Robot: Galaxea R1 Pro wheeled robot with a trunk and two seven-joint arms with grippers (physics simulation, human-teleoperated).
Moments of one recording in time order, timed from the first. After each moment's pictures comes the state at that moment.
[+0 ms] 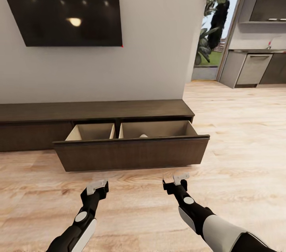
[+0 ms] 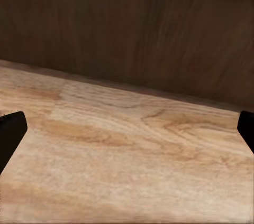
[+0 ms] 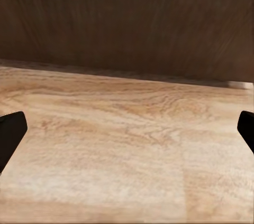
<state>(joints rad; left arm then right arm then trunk) -0.37 0.07 -0.35 -0.86 0.46 -0.14 0.35 -0.73 0.05 0.66 -0.20 -0.46 -0.29 -0.13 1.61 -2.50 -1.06</state>
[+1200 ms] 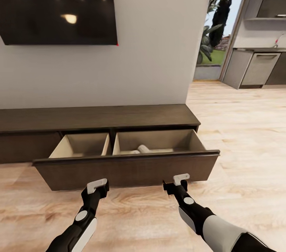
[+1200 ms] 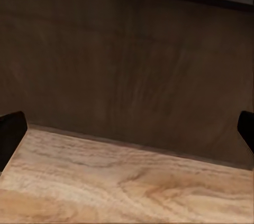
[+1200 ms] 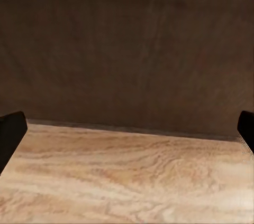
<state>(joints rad) -0.37 0.07 -0.35 -0.87 0.46 -0.14 0.35 -0.73 0.05 0.66 -0.20 -0.46 -0.29 -0.13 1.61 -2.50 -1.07</state>
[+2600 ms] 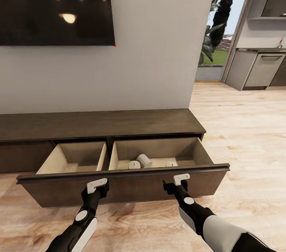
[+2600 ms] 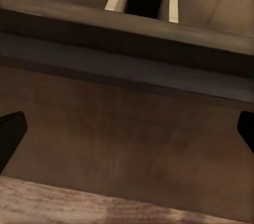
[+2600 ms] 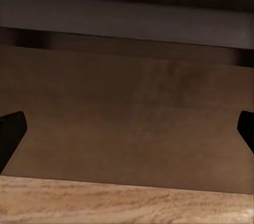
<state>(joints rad) -0.37 0.07 -0.36 -0.88 0.46 -0.14 0.35 -0.73 0.05 0.66 -0.20 -0.47 -0.29 -0.13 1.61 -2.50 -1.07</state>
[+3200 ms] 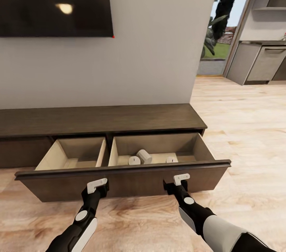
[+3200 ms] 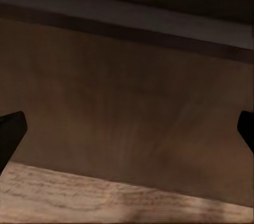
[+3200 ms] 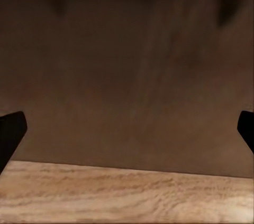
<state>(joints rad) -0.37 0.07 -0.36 -0.88 0.46 -0.14 0.35 -0.73 0.05 0.66 -0.20 -0.47 -0.29 -0.13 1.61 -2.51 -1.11</state>
